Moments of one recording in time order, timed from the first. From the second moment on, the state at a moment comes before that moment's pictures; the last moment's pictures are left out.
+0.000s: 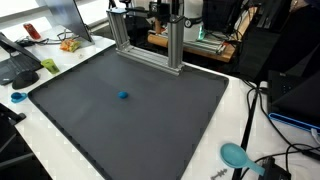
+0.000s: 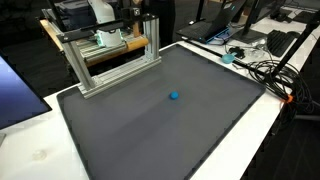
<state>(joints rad) -0.03 -0.54 0.05 -2.54 -0.13 2.11 0.04</state>
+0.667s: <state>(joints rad) -0.03 -0.56 0.05 -2.58 -0.13 2.13 0.04</state>
